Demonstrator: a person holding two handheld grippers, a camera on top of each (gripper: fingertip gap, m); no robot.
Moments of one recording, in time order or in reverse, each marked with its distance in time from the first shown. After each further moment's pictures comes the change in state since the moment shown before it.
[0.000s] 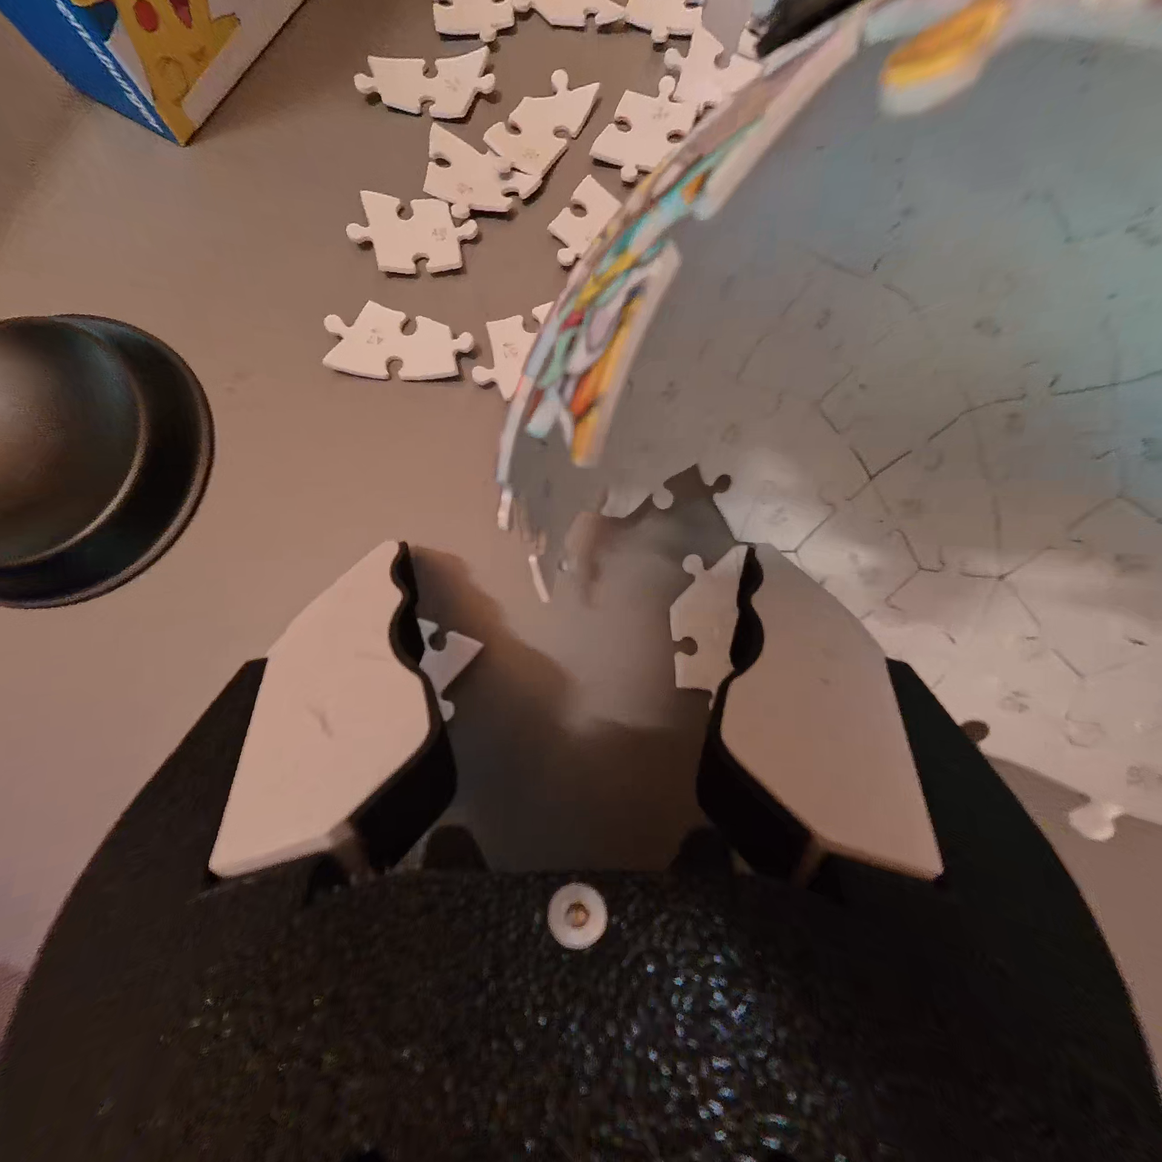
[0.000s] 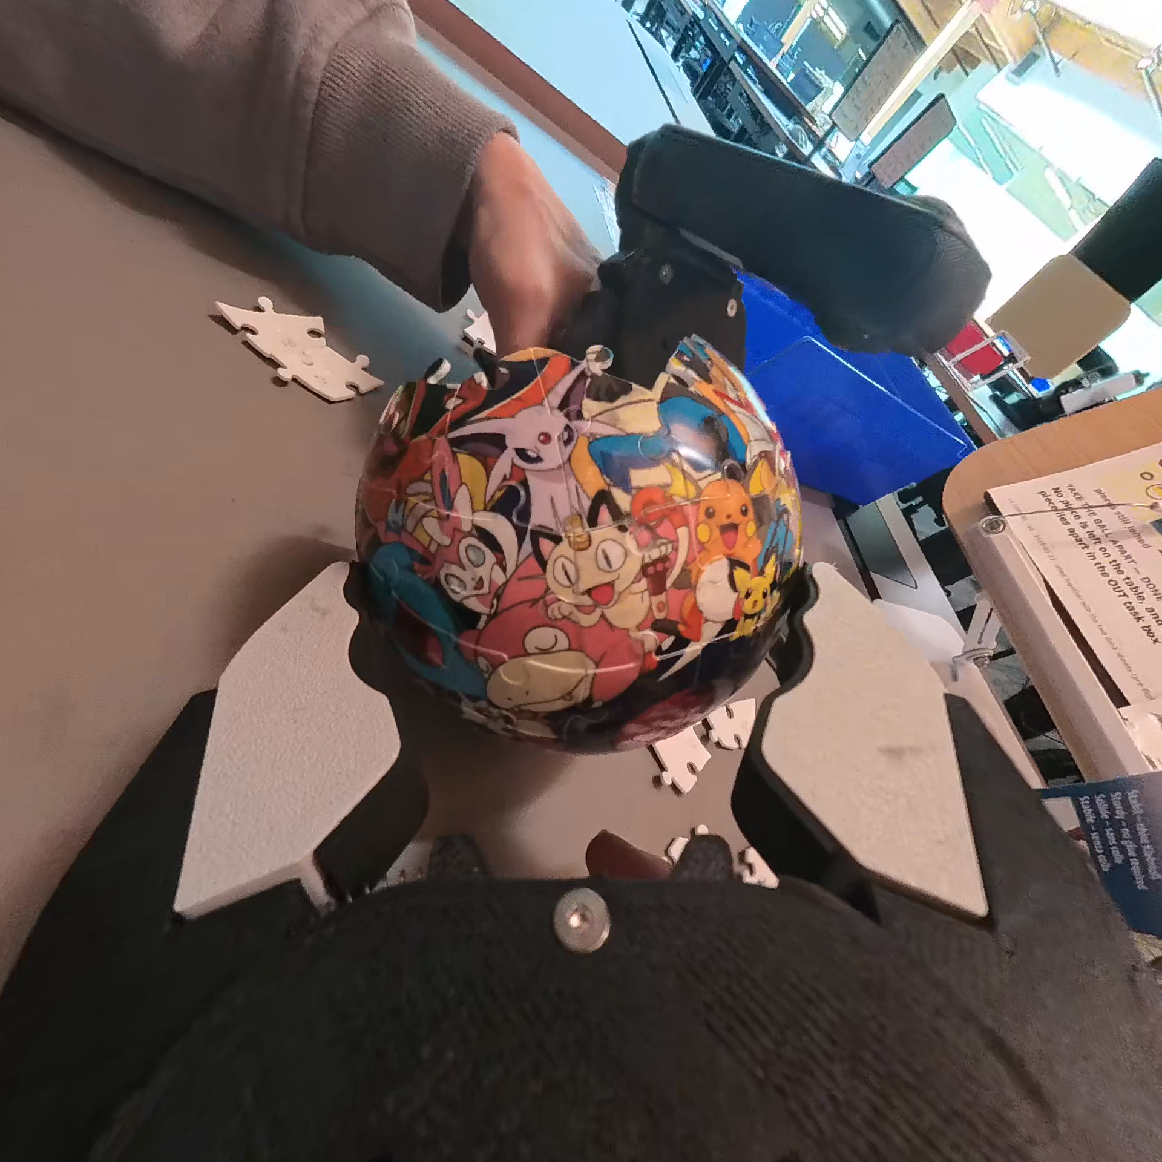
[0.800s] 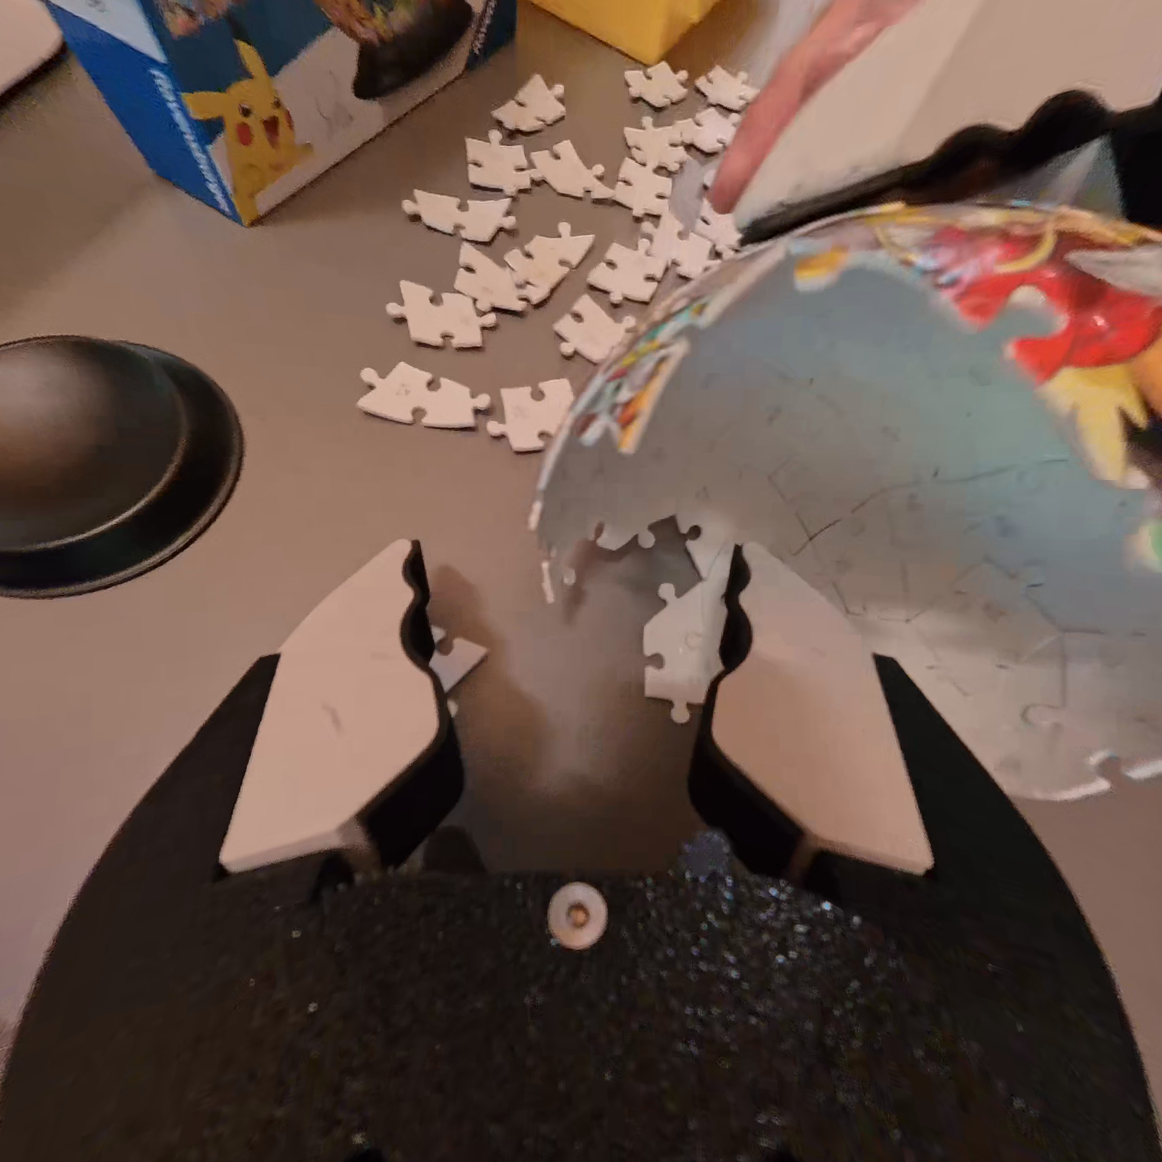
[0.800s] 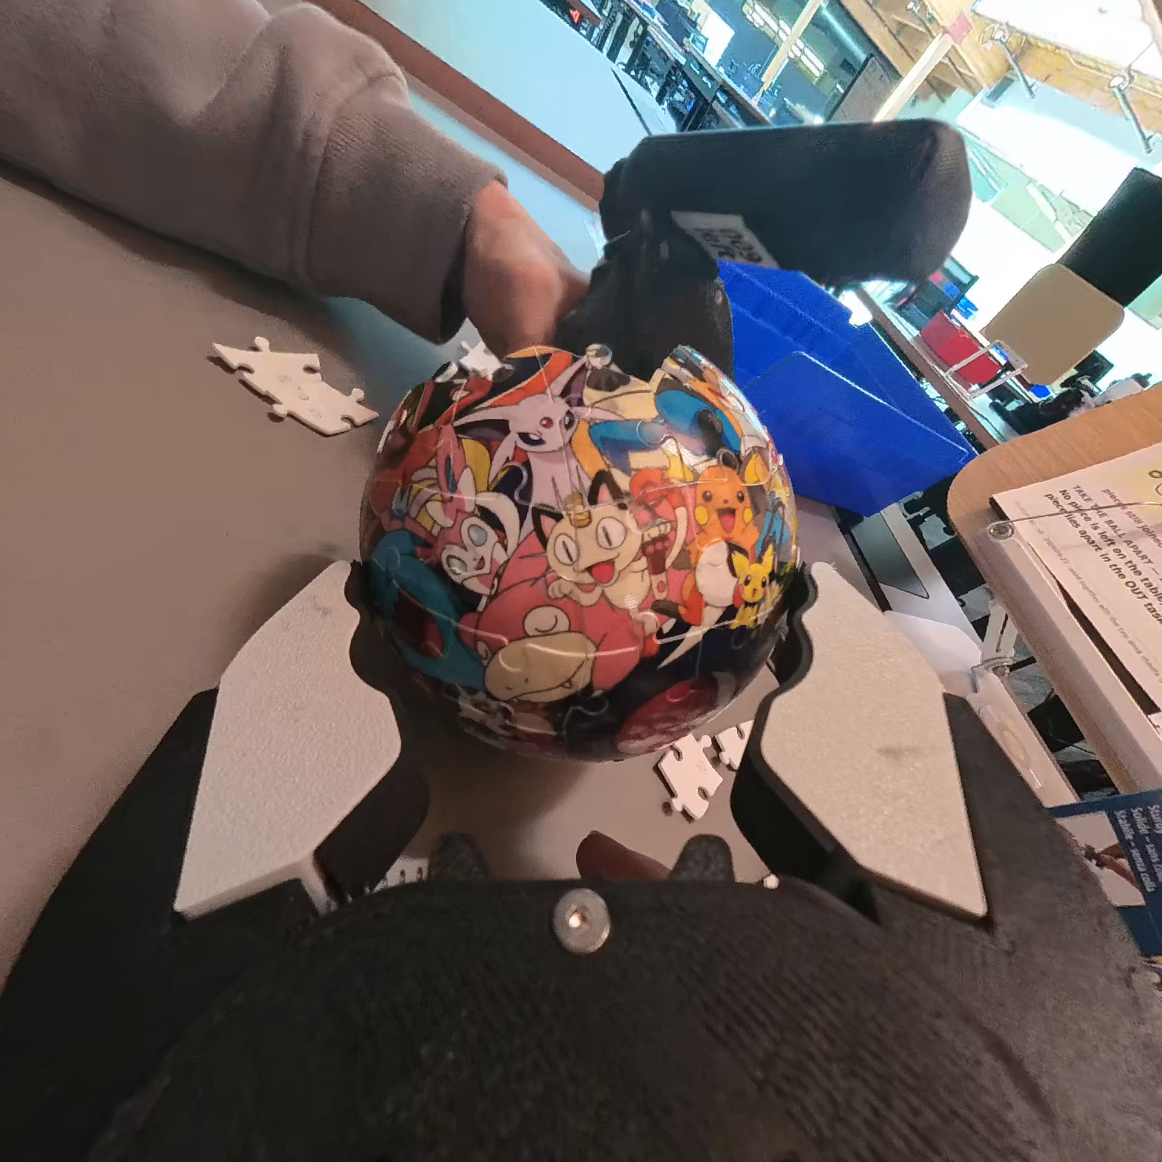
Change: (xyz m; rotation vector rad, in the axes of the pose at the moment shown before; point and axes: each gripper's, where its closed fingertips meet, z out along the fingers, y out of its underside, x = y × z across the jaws) left arm -0.001 -0.017 -0.017 0.182 0.090 -0.113; right arm 0.002 -0.004 0.005 0.048 0.007 0.041
